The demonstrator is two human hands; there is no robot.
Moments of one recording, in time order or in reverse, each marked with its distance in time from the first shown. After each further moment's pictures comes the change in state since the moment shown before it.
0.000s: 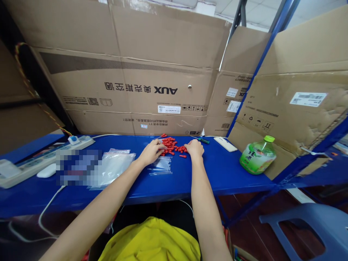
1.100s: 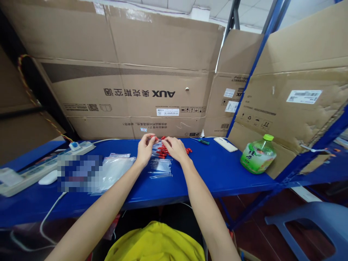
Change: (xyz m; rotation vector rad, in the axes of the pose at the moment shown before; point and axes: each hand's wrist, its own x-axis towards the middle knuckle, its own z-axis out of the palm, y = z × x) left_hand 0.016 0.008 -0.007 -0.885 0.599 -0.257; right_hand -0.039 -0.055 0.014 0.279 0.005 -0.839
